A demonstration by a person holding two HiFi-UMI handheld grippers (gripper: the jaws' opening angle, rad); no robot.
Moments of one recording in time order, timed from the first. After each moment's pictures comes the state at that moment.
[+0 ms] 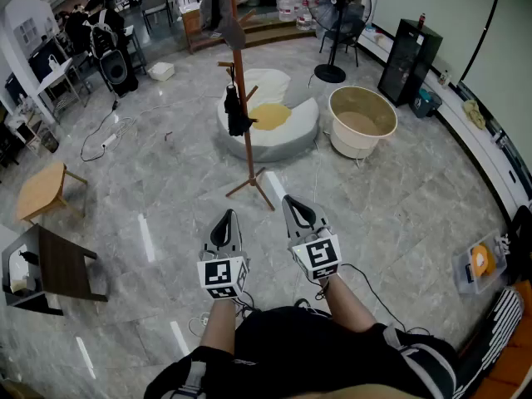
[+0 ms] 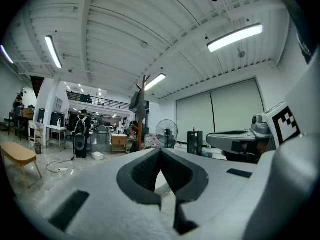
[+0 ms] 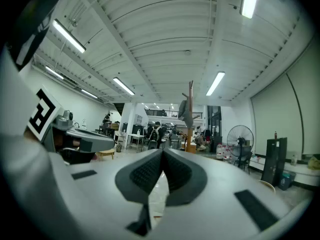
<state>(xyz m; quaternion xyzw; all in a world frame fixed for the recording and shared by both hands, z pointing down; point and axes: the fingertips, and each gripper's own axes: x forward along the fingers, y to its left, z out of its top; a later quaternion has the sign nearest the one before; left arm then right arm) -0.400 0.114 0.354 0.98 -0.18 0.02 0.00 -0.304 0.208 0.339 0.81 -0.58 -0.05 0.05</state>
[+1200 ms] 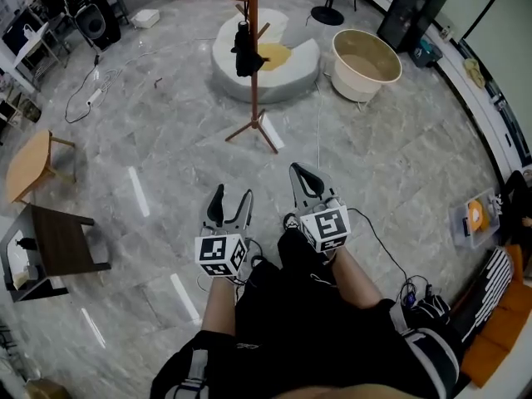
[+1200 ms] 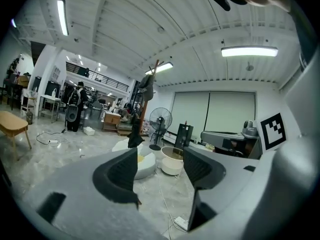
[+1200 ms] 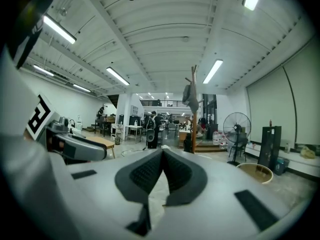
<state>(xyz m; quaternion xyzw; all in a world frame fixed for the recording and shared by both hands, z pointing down) -0.479 0.058 0.432 0.98 -0.12 0.07 0.12 -0.370 0.150 0.394 0.83 -0.56 0.02 0.06</state>
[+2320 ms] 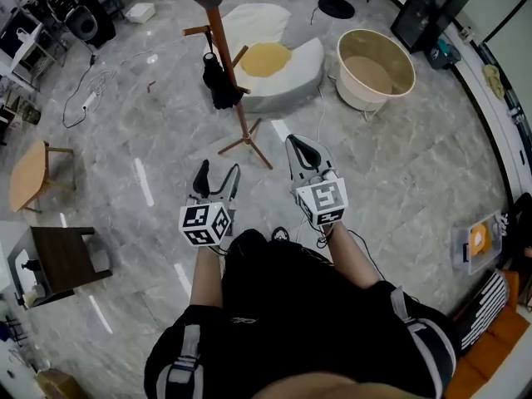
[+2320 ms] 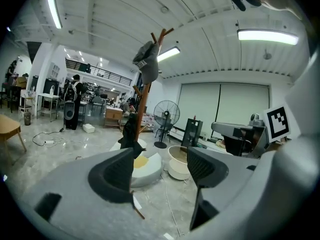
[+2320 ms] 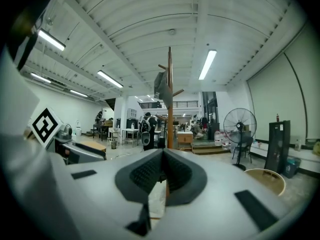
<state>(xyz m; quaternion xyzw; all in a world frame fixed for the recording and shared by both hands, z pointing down) -0.198 -0.057 0.456 0.98 -0.14 0.11 0.13 -0.070 0.058 0.395 0.82 -0.57 0.03 0.03</state>
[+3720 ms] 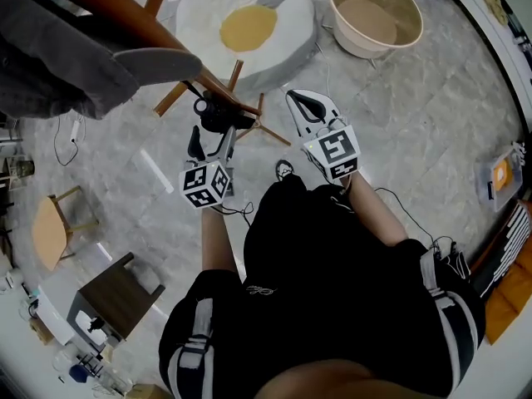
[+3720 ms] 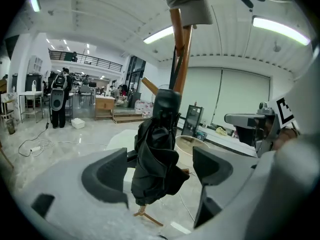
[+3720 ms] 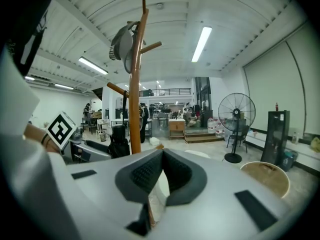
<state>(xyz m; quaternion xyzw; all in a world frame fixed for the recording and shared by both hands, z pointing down) 0.006 -0.281 0.530 0.97 -0.09 0.20 0.11 0.120 -0.121 0.457 0.83 -0.54 0.10 0.06</state>
